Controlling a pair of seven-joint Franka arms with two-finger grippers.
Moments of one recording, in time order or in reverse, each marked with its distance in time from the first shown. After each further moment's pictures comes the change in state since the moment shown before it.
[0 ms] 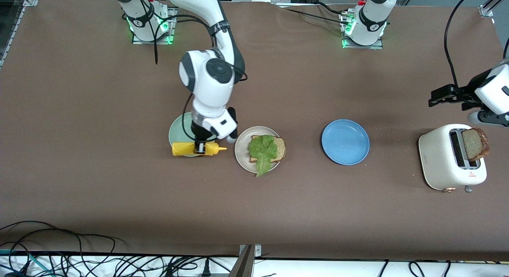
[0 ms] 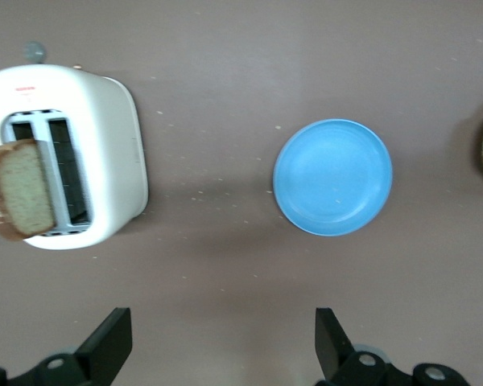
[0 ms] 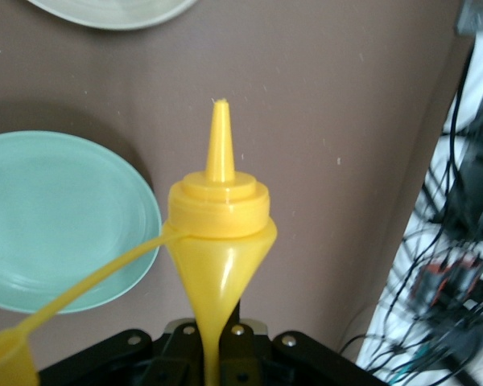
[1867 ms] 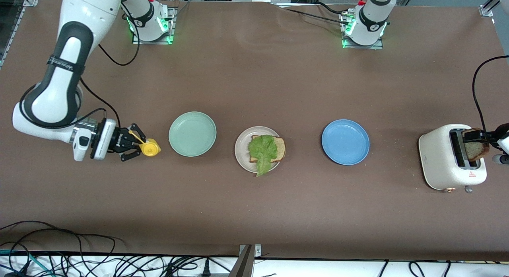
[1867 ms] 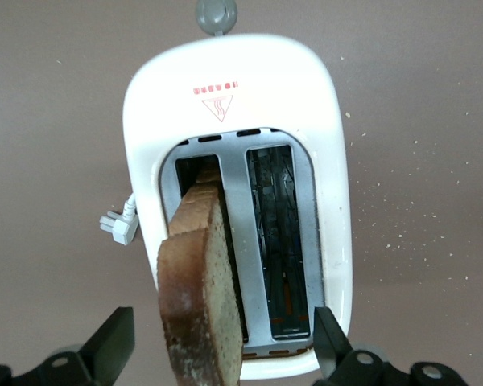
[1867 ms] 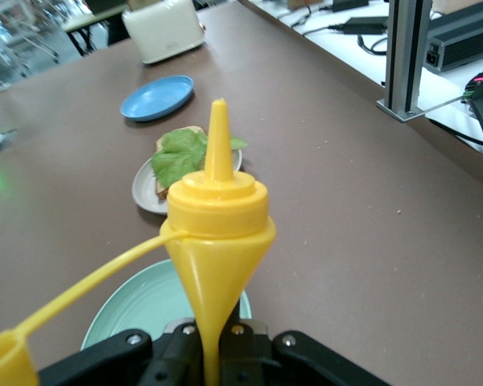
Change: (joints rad) left arm 0.301 0.326 -0.003 -0.040 0.076 0.367 0.311; right arm -0.514 -0.044 -0.068 -0.341 1.265 -0.630 -0.803
